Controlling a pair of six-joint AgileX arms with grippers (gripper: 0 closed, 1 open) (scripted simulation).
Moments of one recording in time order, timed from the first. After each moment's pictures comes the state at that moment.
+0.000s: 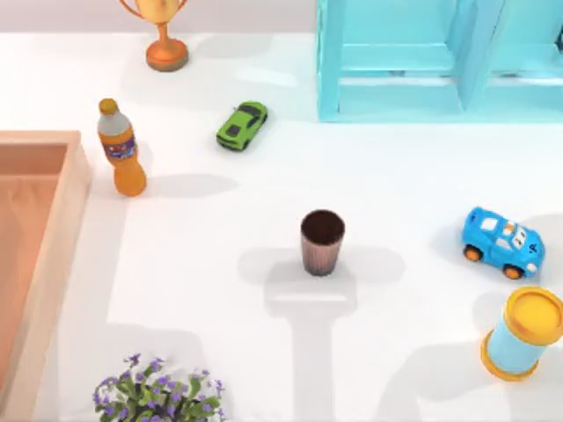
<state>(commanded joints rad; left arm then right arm) 0.30 1.40 0.97 -1.12 -0.02 0.31 0.00 0.00 0.00 0.00 0.00 0.00</state>
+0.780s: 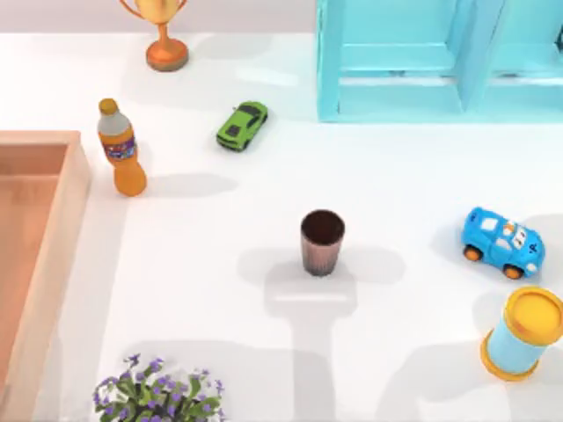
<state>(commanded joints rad) 0.29 1.40 1.36 -1.51 -0.02 0.31 0.00 0.00 0.00 0.00 0.00 0.00</state>
